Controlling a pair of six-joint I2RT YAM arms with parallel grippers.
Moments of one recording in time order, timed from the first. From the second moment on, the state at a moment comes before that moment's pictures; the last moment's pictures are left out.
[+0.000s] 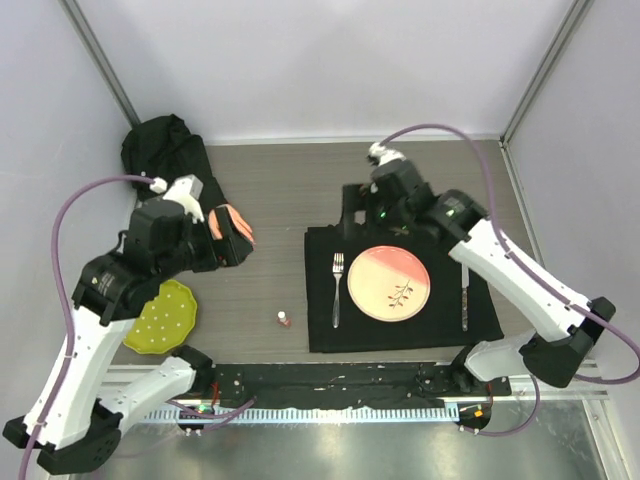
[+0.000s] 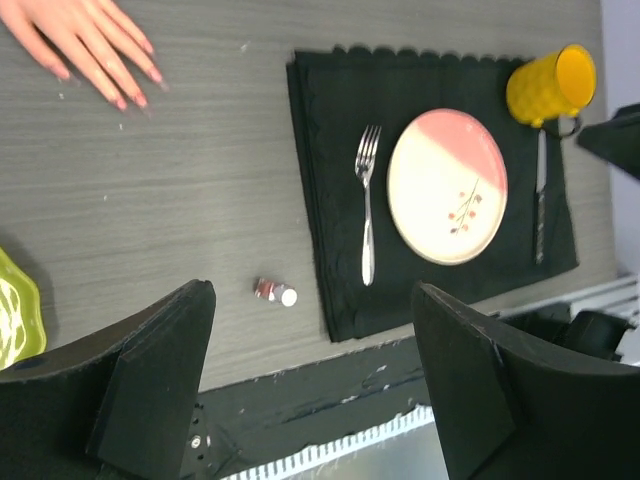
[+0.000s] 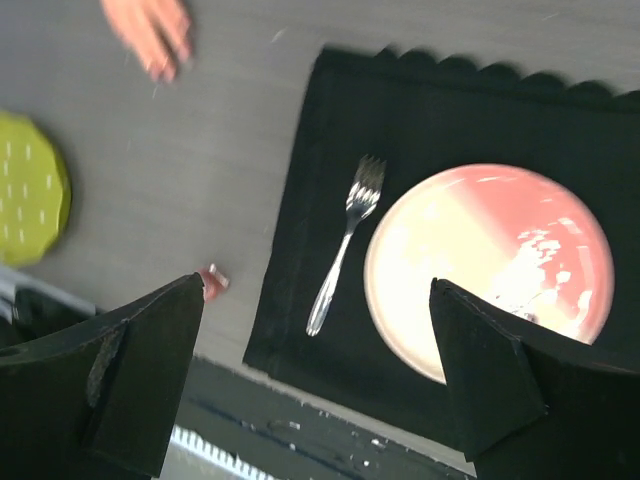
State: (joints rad) left arm -0.46 0.92 1.42 -1.11 -0.02 -0.55; right arm 0.70 1.35 1.56 -0.93 0.16 0.52
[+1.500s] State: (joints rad) left arm -1.20 1.28 0.88 -0.81 -0.46 -0.75; right arm 0.99 0.82 1.04 -0.80 0.30 0.62
